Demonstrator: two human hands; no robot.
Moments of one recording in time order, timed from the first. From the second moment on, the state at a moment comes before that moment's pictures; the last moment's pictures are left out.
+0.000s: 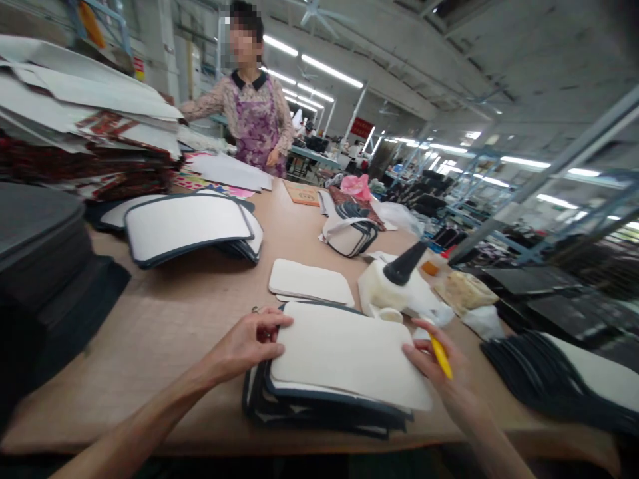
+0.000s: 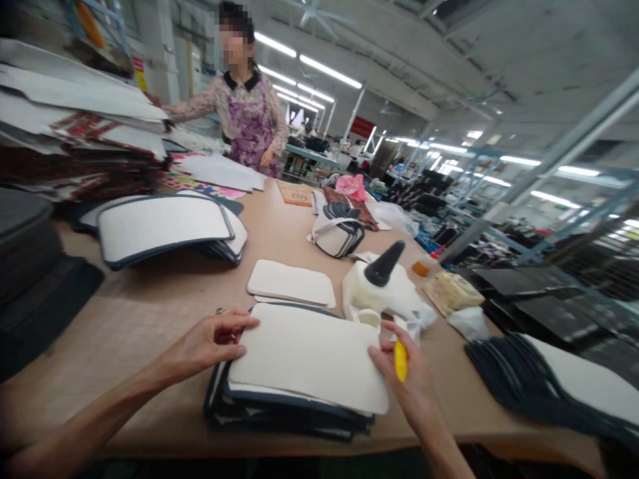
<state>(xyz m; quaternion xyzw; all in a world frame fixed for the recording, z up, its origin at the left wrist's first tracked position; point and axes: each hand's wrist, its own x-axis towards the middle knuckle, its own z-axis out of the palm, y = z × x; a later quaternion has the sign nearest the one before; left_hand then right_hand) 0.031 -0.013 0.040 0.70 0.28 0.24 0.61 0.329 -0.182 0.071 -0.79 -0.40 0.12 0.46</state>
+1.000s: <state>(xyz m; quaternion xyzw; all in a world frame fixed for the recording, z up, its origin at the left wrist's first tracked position) 0.028 -0.003 0.041 0.70 0.32 0.22 0.61 0.325 -0.180 0.032 -0.80 -0.44 0.08 0.39</state>
